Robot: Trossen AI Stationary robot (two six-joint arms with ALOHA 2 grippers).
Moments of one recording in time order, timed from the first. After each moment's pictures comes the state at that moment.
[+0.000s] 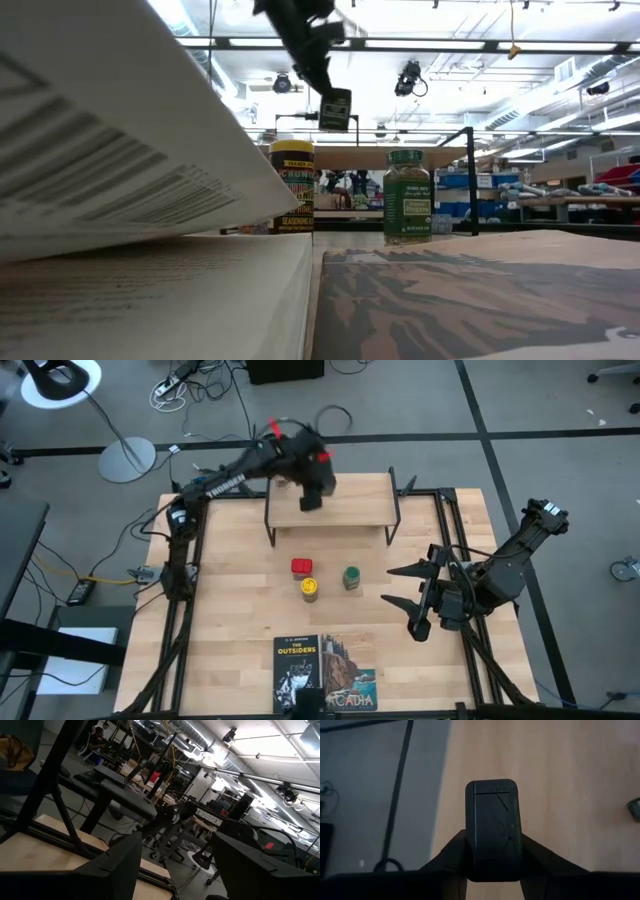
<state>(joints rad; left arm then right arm) 0.52 1.99 2.18 -1.05 0.01 0.49 0.75 1.11 1.04 0.33 0.90 -0.76</state>
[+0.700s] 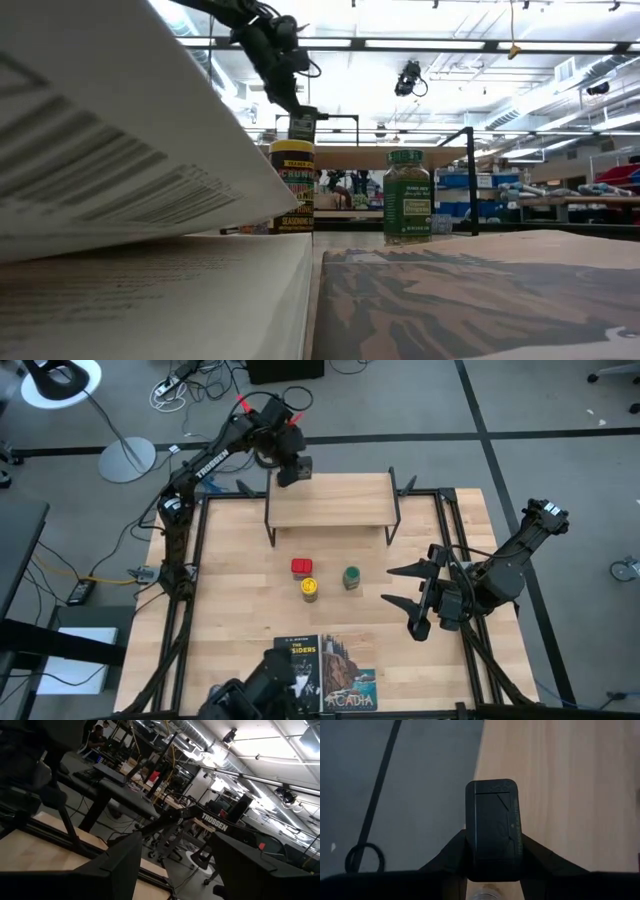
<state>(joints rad) 0.78 2.00 2.17 -1.12 0.23 0.58 0.75 1.11 1.04 0.32 0.90 -0.78</state>
